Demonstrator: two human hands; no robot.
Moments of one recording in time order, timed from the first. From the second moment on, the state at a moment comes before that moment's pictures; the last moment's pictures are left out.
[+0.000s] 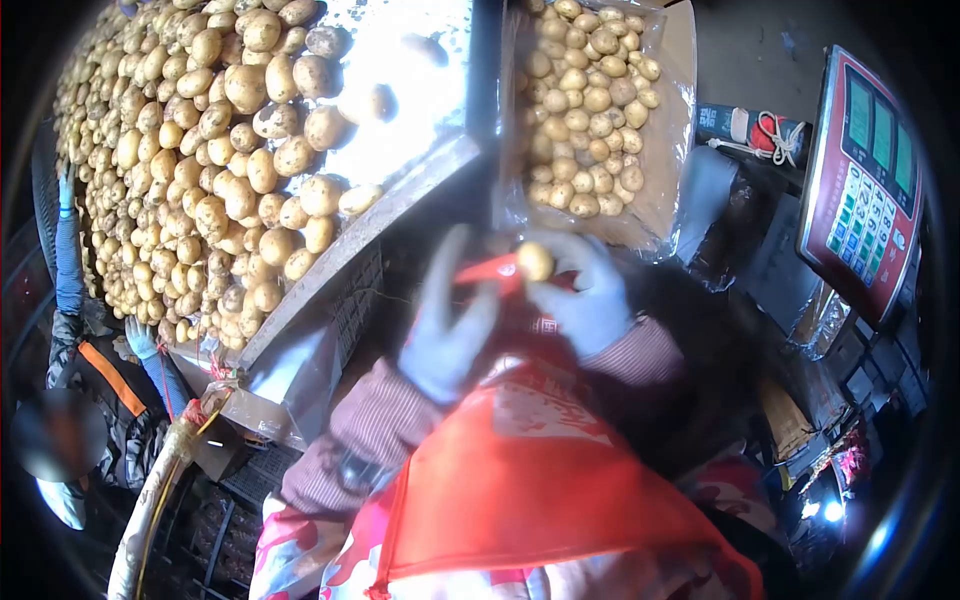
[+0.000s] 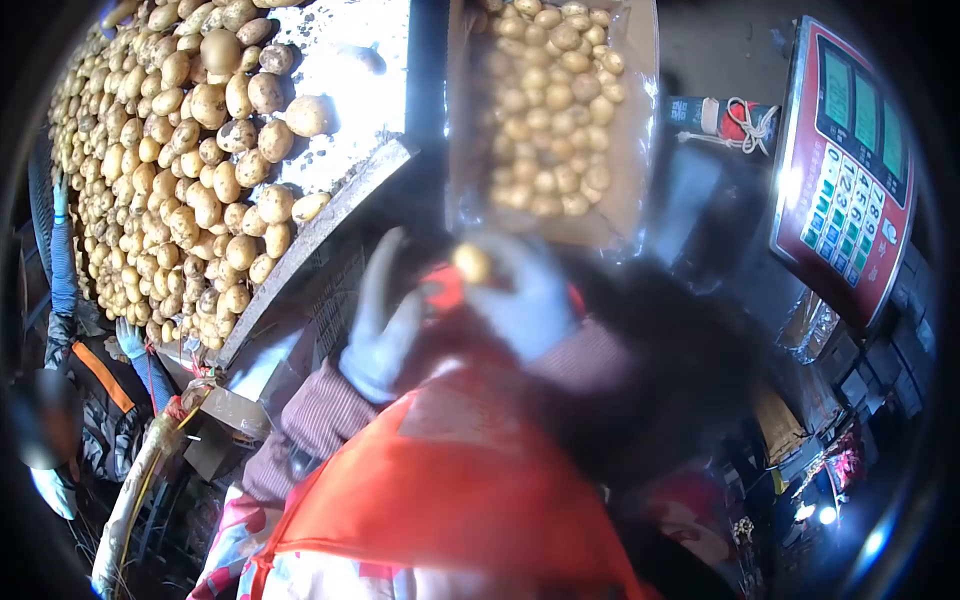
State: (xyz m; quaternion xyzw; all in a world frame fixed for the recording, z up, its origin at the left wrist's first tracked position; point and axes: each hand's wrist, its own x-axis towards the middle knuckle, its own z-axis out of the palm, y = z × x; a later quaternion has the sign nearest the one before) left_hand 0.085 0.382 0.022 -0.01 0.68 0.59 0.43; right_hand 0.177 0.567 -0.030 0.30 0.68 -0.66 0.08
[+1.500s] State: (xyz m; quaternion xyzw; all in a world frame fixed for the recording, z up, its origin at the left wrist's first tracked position) left_hand -0.014 0.264 -0.040 0.13 0.96 0.18 -0.17; right_hand 0.084 0.712 -0.231 0.07 0.98 -0.14 0.13
